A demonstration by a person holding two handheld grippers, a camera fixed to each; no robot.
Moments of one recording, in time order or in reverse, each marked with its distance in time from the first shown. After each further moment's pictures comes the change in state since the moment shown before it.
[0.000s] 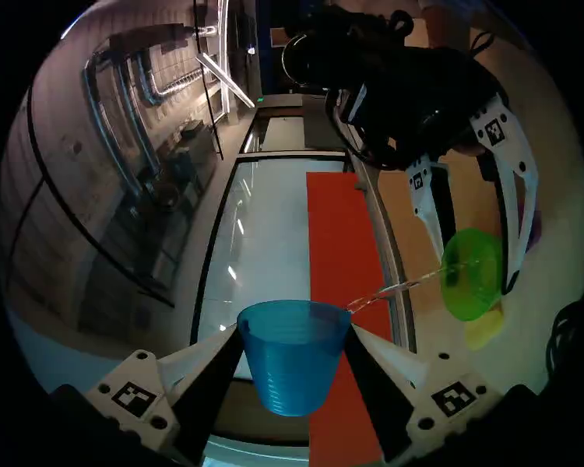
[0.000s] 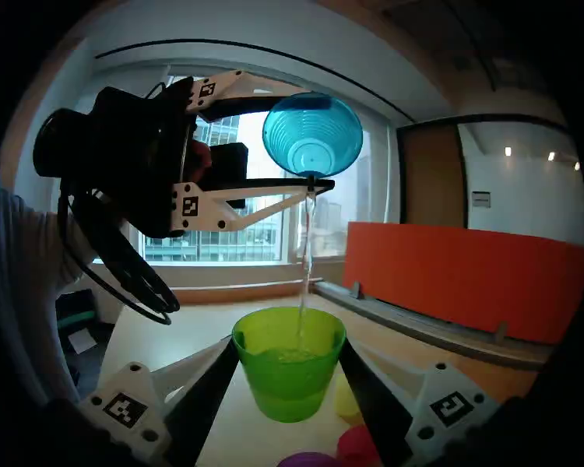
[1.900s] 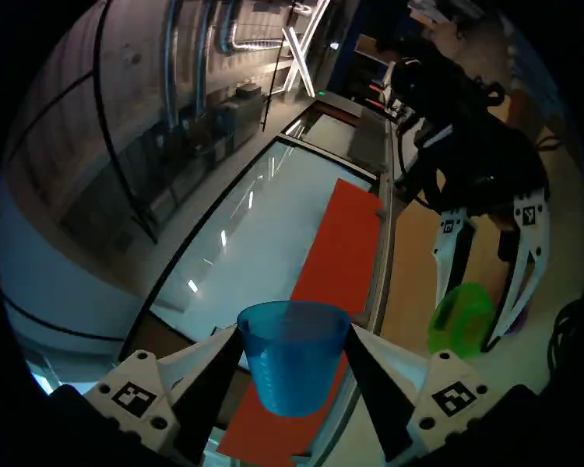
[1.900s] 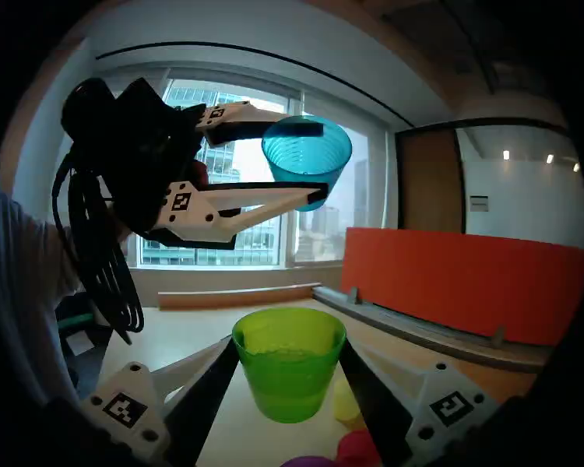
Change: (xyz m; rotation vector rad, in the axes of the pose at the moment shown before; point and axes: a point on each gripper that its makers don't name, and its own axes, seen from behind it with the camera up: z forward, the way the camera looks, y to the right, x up) left arm -0.020 0.010 -0.003 0.015 -0.035 -0.479; right arm 0.007 0.000 0.000 -0.011 0.017 -0.005
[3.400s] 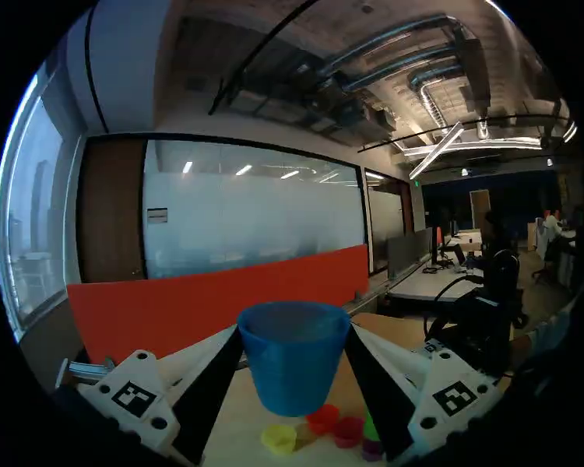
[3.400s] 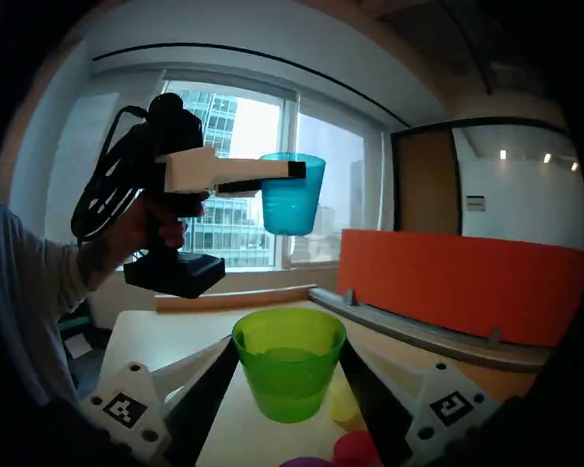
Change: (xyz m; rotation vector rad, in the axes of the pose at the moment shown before) left arm -0.045 -0.013 0.005 -0.053 -0.004 -1.026; right arm 0.010 0.007 -0.003 -0.020 0.005 0.014
